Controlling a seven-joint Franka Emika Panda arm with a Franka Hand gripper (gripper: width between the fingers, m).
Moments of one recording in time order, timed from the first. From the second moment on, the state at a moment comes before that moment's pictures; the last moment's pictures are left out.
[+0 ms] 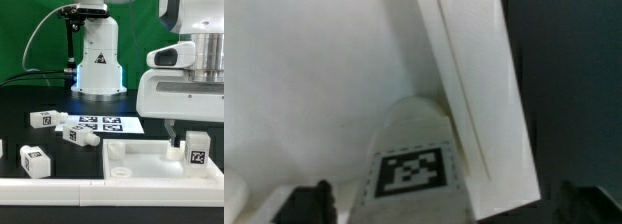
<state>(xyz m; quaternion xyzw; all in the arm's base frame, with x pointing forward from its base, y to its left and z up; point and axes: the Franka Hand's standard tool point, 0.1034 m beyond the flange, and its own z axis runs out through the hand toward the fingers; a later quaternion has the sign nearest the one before) 0.637 0.120 0.069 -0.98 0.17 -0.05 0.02</state>
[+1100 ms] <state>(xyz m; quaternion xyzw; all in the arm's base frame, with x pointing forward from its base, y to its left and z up) 0.639 0.118 0.067 -0.78 0.63 -0.03 0.04</state>
